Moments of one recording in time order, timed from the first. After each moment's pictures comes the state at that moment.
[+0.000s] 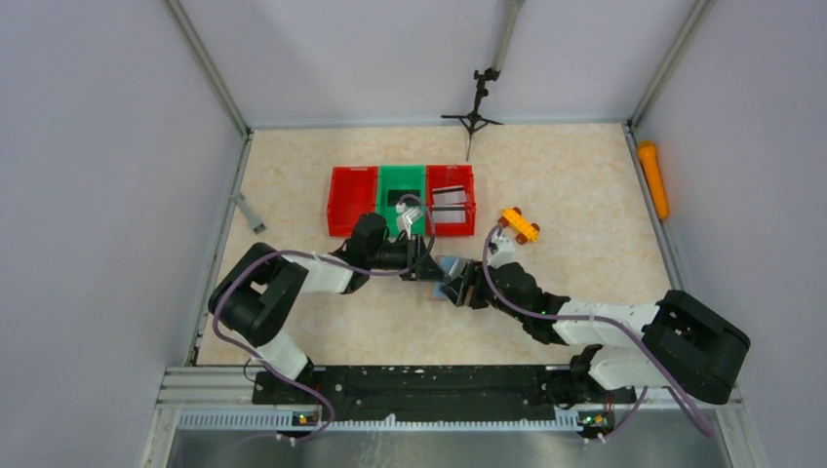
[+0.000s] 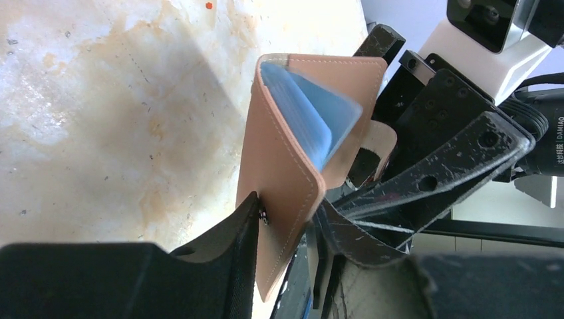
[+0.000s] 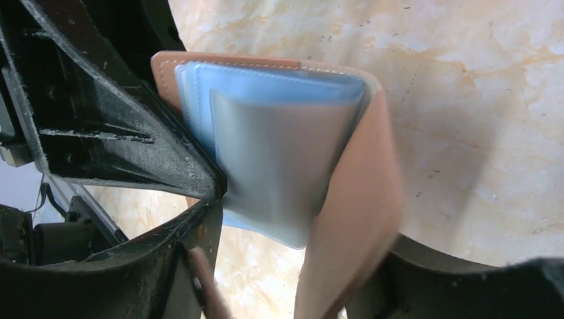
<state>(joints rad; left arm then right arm) -0.57 1.65 0.62 0.59 0.84 -0.79 0.91 1.24 0.31 0.51 0.11 0.79</state>
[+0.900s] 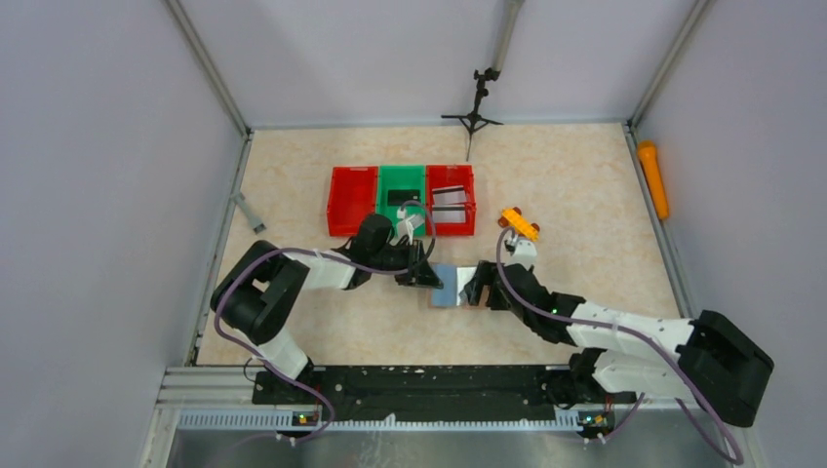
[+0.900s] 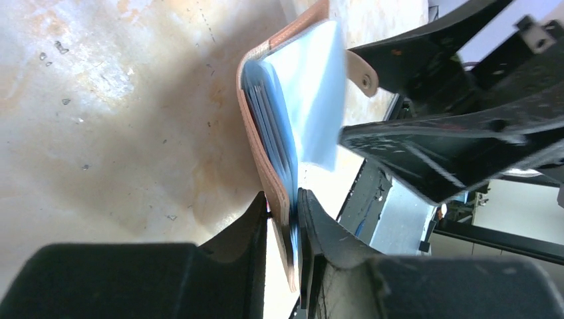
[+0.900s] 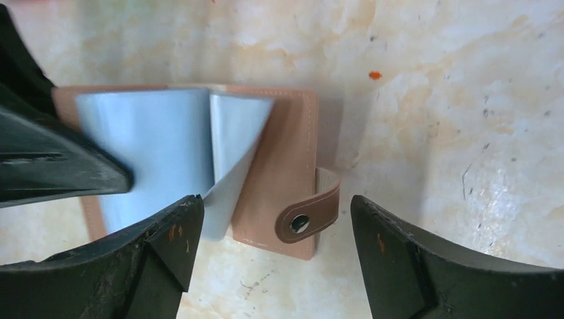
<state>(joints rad) -0.57 1.66 0.66 0.36 0.77 -0.67 0.91 1.11 0.34 0.09 0.37 0.79</state>
